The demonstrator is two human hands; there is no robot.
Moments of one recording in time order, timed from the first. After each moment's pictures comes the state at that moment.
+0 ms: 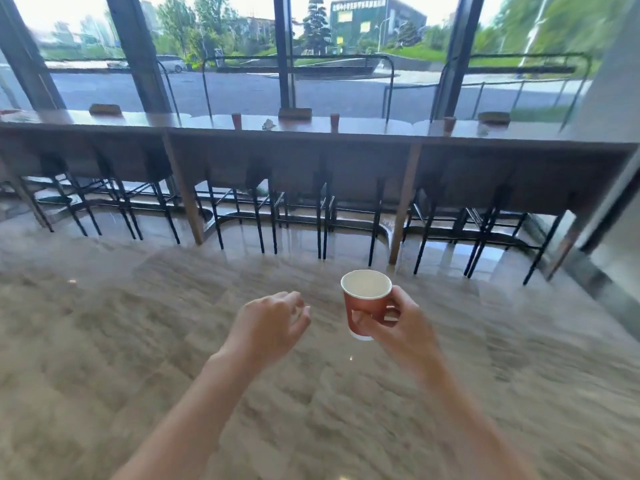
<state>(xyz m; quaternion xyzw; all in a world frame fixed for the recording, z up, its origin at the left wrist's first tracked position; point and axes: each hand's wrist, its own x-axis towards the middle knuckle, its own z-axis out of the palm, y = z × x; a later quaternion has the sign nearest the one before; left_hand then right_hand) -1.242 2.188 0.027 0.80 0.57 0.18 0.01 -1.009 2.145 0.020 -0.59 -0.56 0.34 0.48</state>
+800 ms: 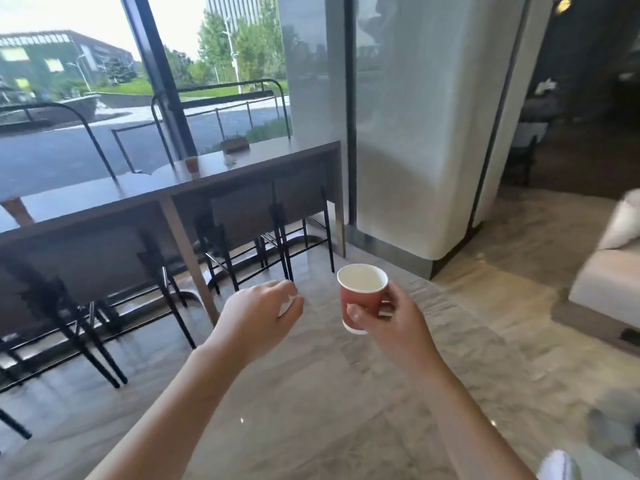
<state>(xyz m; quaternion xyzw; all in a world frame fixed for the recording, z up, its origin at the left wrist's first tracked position) -0.804 2.437 0.081 0.97 0.17 0.18 0.01 -0.667 2.244 0.031 -0.73 -0.26 0.11 0.63</state>
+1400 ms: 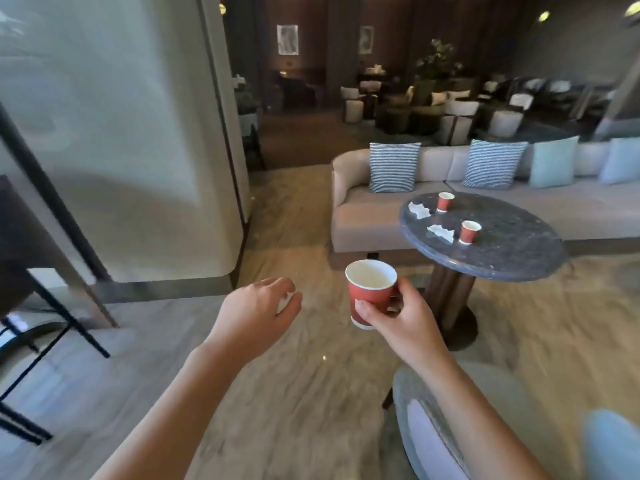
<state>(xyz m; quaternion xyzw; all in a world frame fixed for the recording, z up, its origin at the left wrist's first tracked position) -0.413 2.358 0.060 0.95 -0.25 0.13 0.15 -0.485 2.121 0.026 -0.80 0.09 -0.16 0.57</state>
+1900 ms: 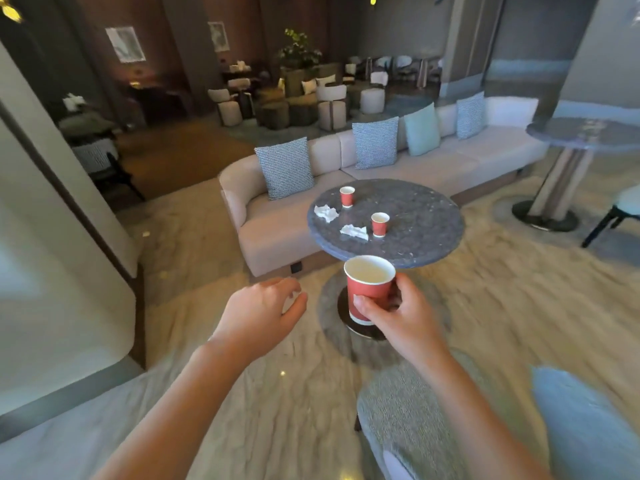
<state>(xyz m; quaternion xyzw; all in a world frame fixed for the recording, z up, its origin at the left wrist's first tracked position) -0.231 2.143 0.052 0.88 -0.44 0.10 0.13 -0.382 1.960 0.003 -0.73 0.26 -0.29 0.57</state>
